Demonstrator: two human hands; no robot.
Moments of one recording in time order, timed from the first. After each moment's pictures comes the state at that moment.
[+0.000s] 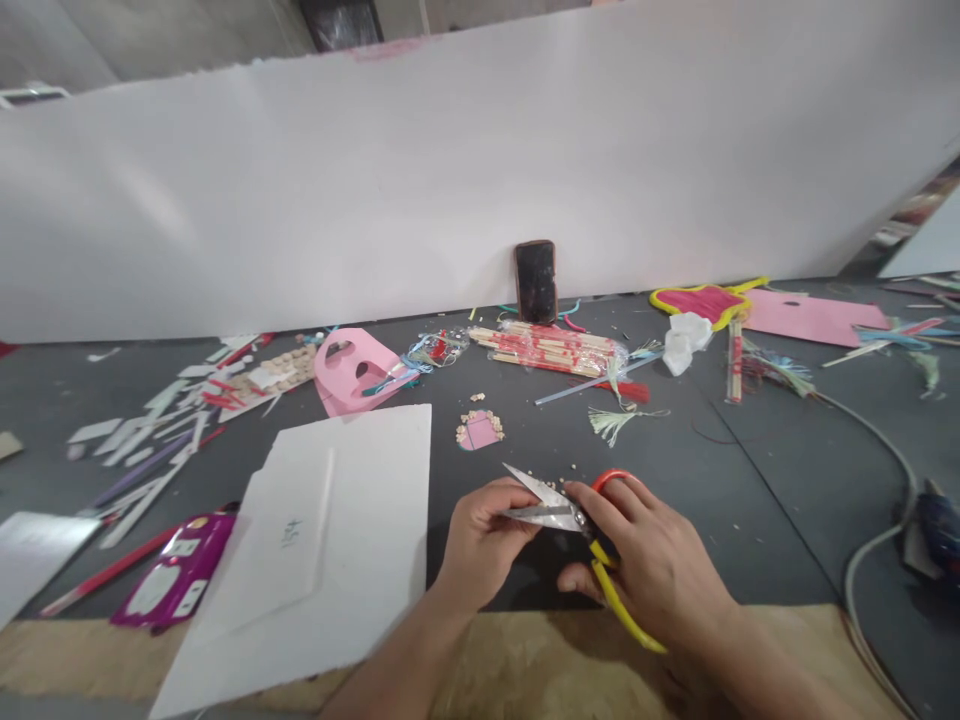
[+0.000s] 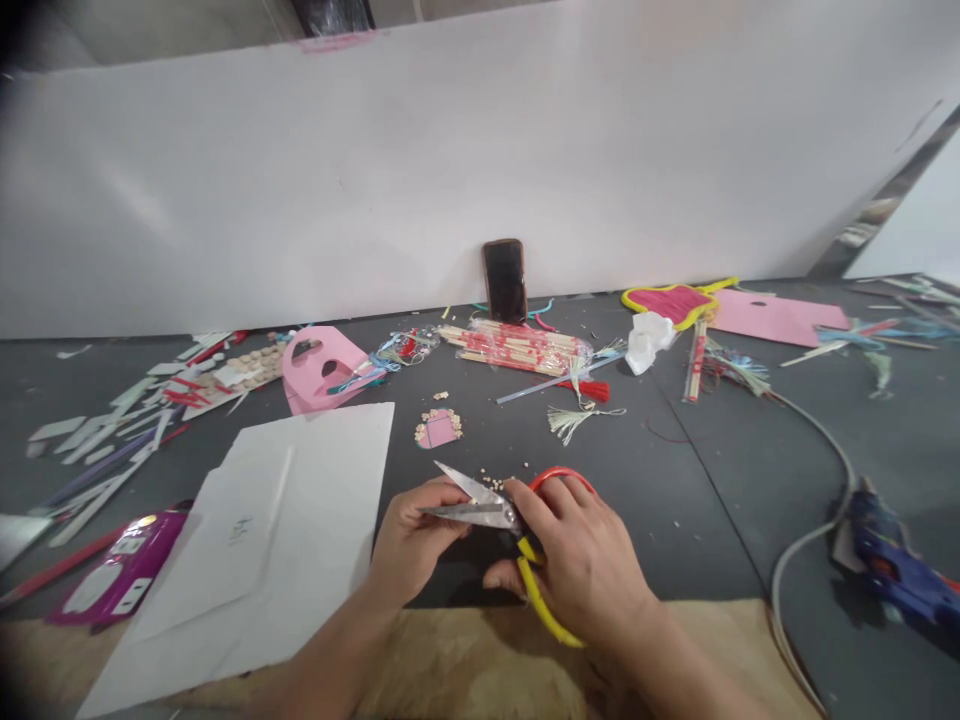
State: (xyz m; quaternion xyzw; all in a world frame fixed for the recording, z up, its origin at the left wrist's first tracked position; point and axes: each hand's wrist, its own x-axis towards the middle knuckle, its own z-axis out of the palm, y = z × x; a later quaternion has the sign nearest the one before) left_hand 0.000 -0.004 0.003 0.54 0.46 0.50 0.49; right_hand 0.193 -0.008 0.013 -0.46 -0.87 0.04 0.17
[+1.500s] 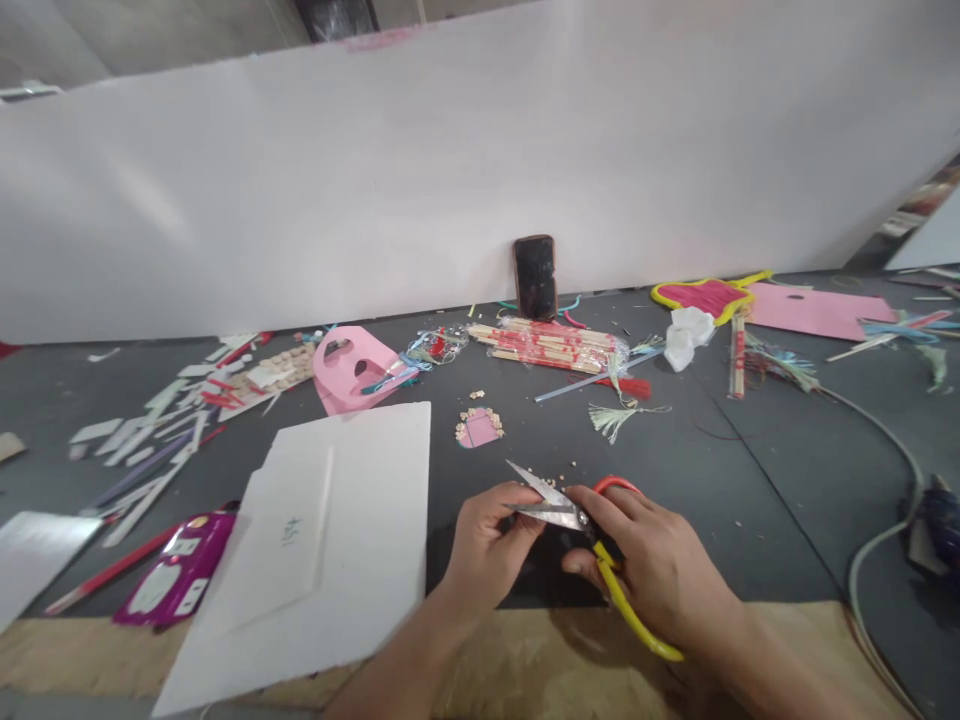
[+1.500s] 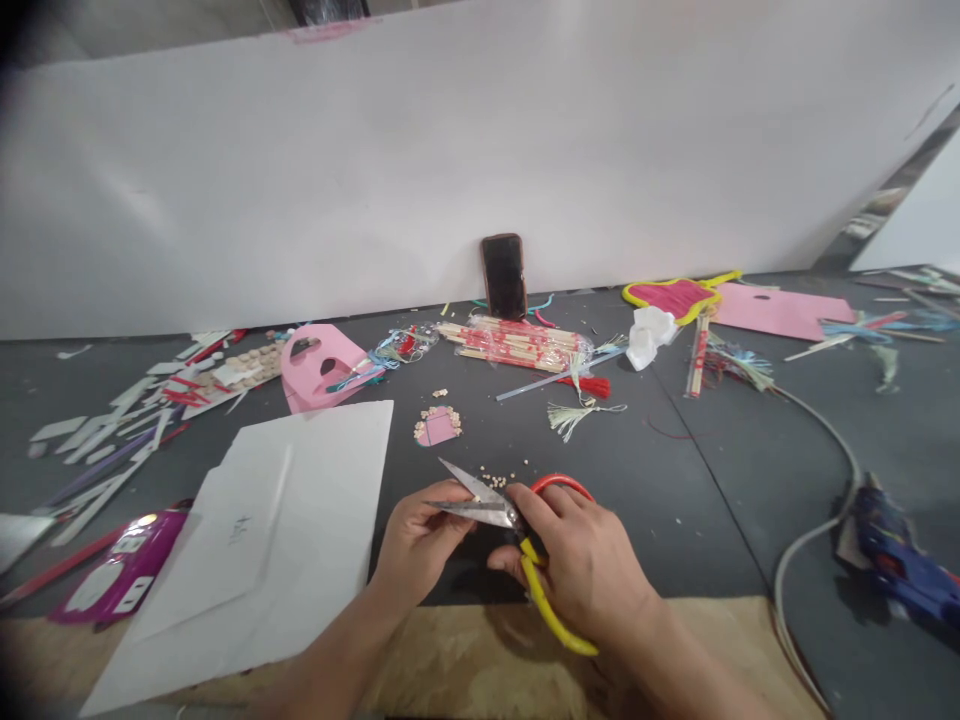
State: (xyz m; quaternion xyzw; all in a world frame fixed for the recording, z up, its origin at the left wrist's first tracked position) left_hand 0.001 -0.007 -0.004 0.59 0.46 0.48 0.46; right_hand 0.196 -0.008 0.006 -0.46 -0.87 0.08 0.17
